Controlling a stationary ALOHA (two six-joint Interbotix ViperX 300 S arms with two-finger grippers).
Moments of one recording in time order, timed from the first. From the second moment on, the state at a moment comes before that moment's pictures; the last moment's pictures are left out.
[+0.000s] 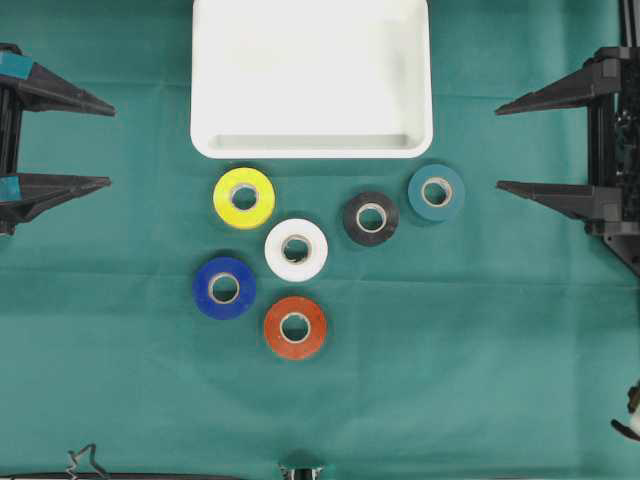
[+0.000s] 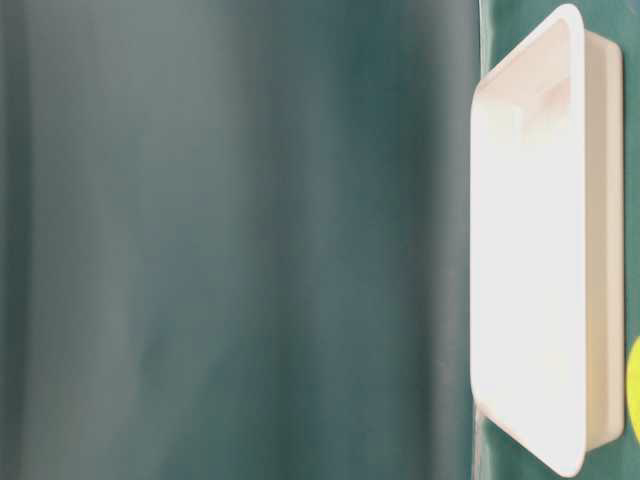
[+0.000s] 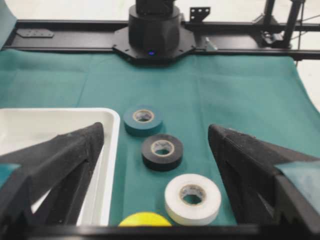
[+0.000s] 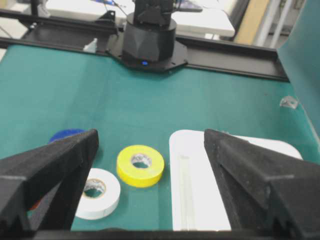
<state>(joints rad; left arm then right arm) -0.01 -0.93 1.16 0.00 -0.18 0.00 0.00 -0.94 1.14 0.00 -0.16 0.01</state>
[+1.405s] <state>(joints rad) -0.31 -0.82 1.10 0.00 -0.18 -0.02 0.00 -0.92 1.14 0.00 -0.14 0.01</state>
